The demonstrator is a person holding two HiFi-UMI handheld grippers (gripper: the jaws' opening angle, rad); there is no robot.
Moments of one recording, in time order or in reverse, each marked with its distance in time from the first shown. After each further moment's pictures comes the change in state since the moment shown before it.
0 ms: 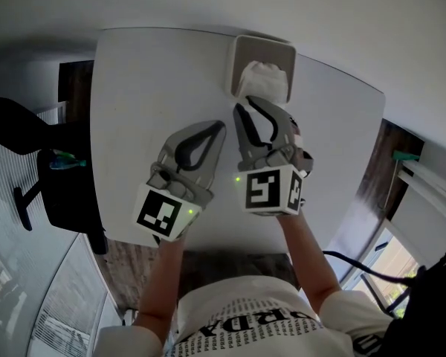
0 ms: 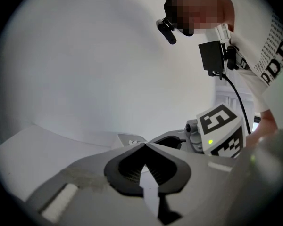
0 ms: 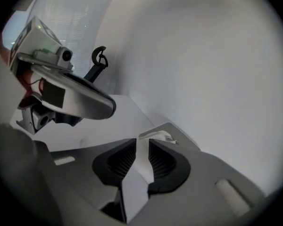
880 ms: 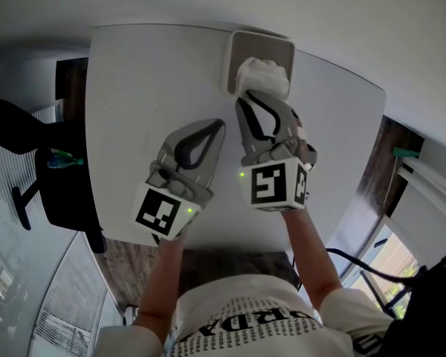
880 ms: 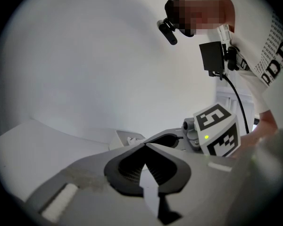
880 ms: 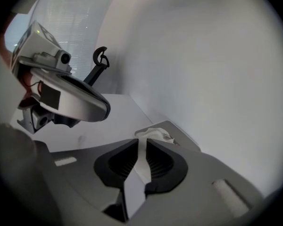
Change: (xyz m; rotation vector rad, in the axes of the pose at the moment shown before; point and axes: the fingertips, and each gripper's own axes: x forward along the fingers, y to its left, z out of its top) left arm 0.003 -0.002 -0.010 -0.023 0.012 -0.006; right arm 0.002 -0.006 -0.003 -0.011 -0.017 0.025
